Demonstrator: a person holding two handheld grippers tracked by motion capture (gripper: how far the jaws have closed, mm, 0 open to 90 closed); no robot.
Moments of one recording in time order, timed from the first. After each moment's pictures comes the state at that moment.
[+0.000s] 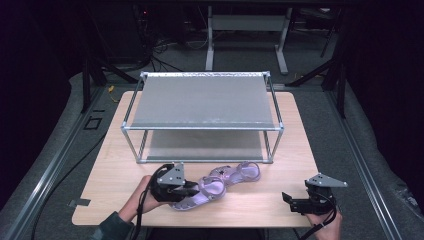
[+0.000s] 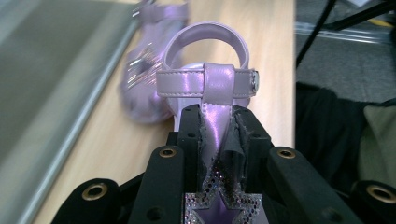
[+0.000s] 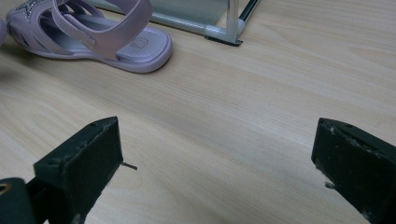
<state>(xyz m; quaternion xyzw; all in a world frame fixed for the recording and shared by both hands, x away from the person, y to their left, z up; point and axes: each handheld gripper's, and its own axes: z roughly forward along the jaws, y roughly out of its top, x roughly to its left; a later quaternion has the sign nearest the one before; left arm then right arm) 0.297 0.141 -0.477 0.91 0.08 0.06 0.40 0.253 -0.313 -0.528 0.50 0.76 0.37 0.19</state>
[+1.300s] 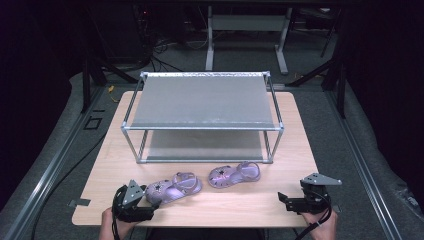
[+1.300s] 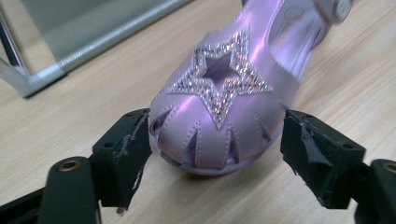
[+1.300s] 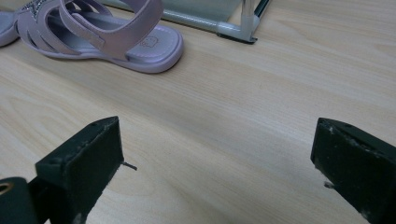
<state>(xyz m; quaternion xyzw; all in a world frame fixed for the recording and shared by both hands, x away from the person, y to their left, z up) 0.250 0.230 -0.551 0.84 0.37 0.20 0.34 0.258 -0.304 -0.530 0.50 0.76 0.37 0.17</state>
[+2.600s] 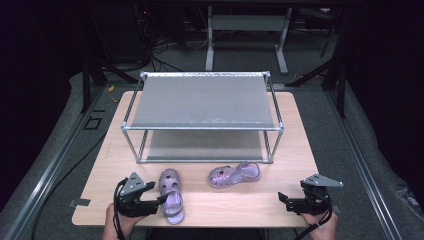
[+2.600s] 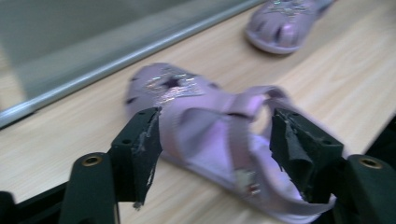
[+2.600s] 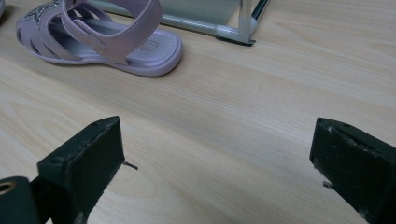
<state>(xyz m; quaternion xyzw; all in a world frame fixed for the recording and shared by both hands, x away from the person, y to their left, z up) 0.249 0.206 -0.510 0.82 0.38 0.14 0.40 0.255 -0.304 -0.531 0.50 0.75 0.38 0.17</state>
